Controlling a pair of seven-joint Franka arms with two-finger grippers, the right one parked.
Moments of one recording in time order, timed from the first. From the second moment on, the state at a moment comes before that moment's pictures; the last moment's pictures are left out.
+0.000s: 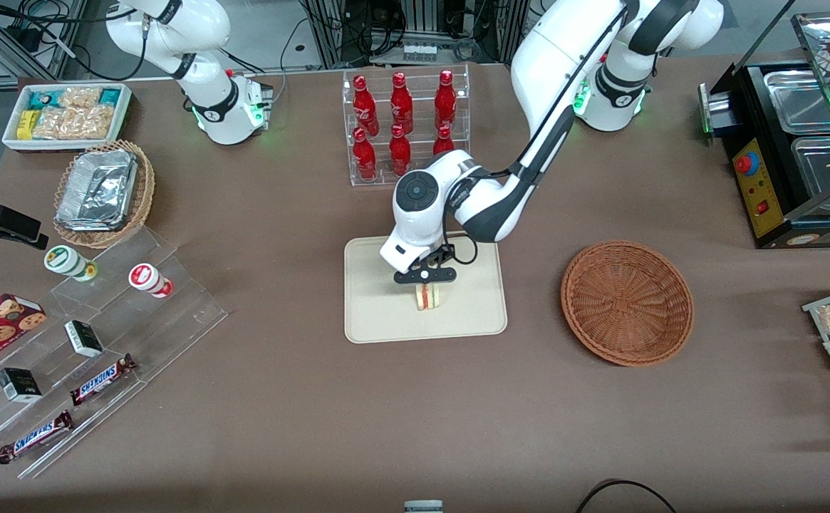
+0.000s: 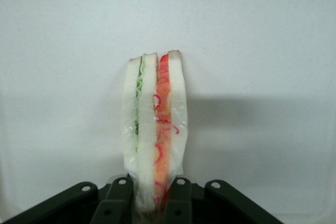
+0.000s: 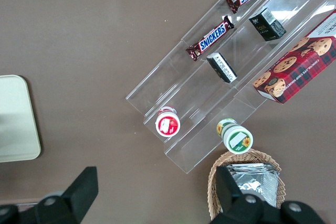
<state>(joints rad) -0.71 0.71 -0.15 -1.55 0.11 2.23 -0.94</state>
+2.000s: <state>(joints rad) -0.17 0.06 -0.12 -1.51 0.08 1.55 -0.27</state>
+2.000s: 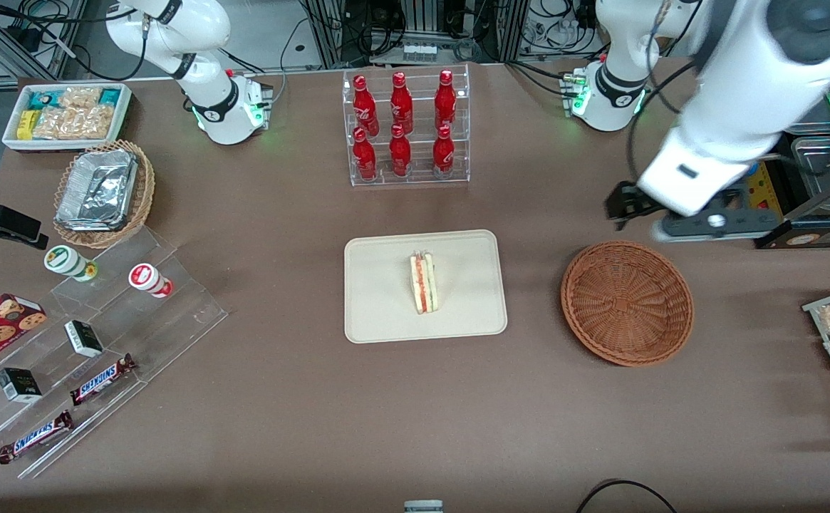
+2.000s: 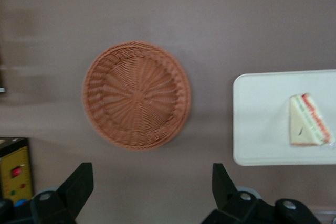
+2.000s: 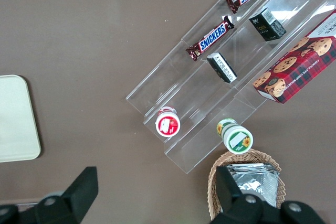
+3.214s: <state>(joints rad) -0.01 -0.02 -0.08 -1.54 0.01 1.51 0.03</state>
